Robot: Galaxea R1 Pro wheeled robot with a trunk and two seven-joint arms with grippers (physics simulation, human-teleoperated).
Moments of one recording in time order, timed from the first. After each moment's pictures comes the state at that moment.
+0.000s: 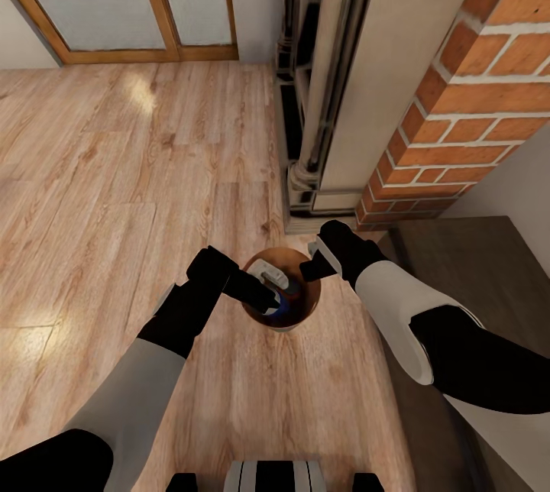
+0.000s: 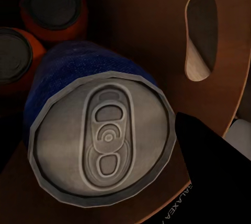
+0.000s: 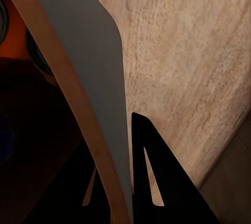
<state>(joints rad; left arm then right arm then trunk) -0.91 -0.15 -0.26 -1.12 -0.65 1.05 -1.08 -1.33 0.17 0.24 -0.31 0.01 1.05 0.12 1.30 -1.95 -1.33</state>
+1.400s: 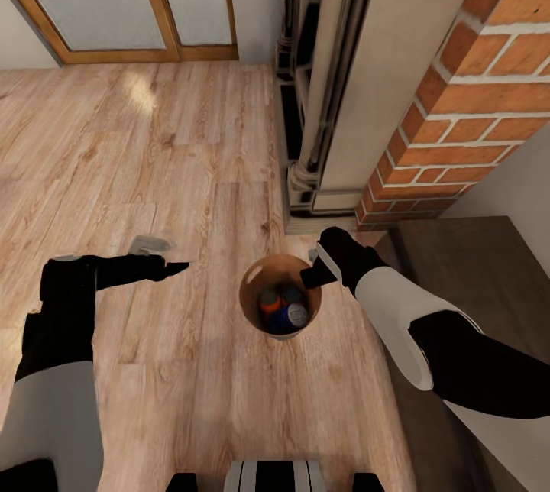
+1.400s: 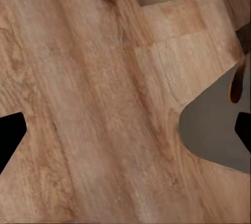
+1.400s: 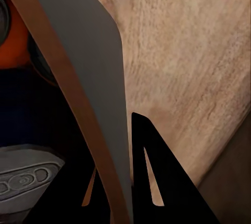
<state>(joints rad) -0.81 0.04 0.39 -1.40 -0.65 0.80 -1.13 -1.30 0.17 0.23 -0.30 0.02 1.05 0.12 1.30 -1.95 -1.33</state>
